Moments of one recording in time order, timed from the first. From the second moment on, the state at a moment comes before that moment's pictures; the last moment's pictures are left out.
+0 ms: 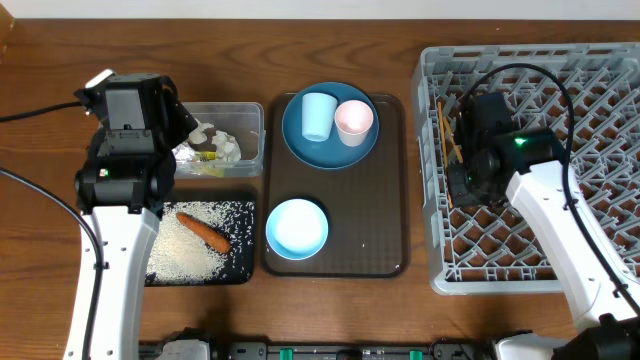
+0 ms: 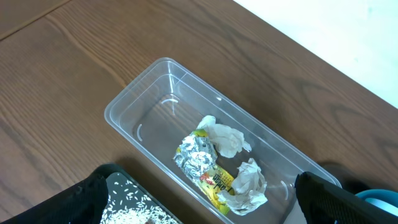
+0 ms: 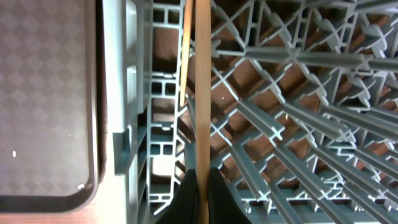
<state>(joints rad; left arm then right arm) 0.01 1.27 1.26 -0.79 -0.40 -0.56 0.23 1.49 1.24 -1.15 0.14 0.13</state>
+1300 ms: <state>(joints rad) 0.01 1.27 1.26 -0.79 -0.40 -0.56 0.23 1.49 1.19 -1.01 0.13 0.21</state>
